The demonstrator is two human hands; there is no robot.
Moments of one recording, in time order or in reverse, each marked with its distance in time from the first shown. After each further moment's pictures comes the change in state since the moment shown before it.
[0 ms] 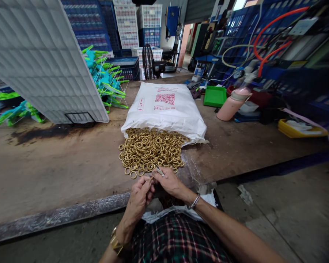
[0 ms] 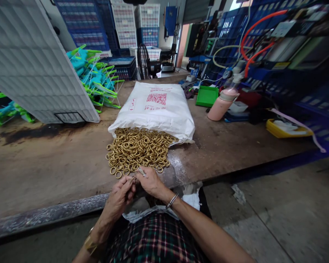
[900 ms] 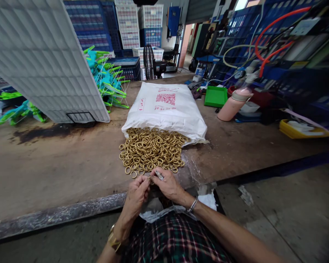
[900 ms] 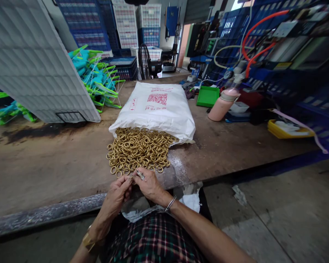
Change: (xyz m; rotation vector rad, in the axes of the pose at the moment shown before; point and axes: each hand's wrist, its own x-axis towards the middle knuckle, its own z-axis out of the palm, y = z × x) left_hand 0.004 0.003 -0.009 0.115 0.104 -0.024; right_hand -0.006 0.003 0.008 0.008 0.033 -0.087
